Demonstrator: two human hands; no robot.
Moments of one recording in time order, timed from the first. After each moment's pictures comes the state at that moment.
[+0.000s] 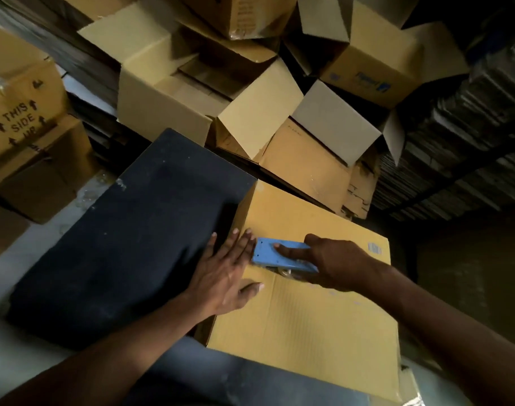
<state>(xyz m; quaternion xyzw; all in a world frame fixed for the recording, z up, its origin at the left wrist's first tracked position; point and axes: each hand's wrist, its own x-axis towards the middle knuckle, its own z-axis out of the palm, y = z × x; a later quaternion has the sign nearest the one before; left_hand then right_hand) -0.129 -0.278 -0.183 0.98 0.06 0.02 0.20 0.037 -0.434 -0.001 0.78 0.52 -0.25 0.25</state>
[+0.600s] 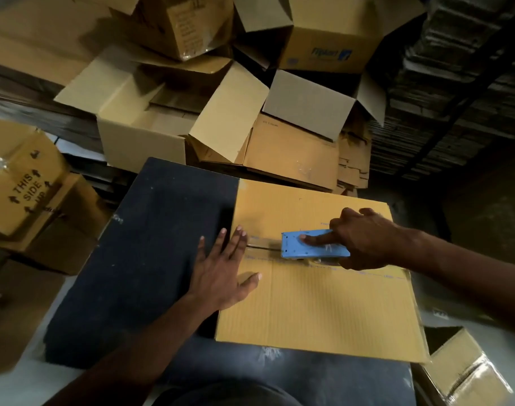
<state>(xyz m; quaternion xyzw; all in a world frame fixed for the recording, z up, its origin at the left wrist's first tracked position) -0.122 -0.284 -0.165 0.99 0.05 -0.07 0.11 0.064 -0.531 0.013 0.80 0.51 -0.20 0.24</state>
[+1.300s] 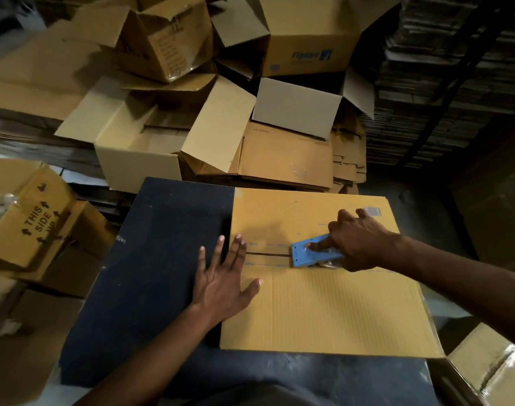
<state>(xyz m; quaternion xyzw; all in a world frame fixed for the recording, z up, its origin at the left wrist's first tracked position) -0.120 -0.298 -0.154 0.99 0.05 -0.08 0.07 0.059 -0.550 -0.007 0.82 0.47 -0.20 0.27</state>
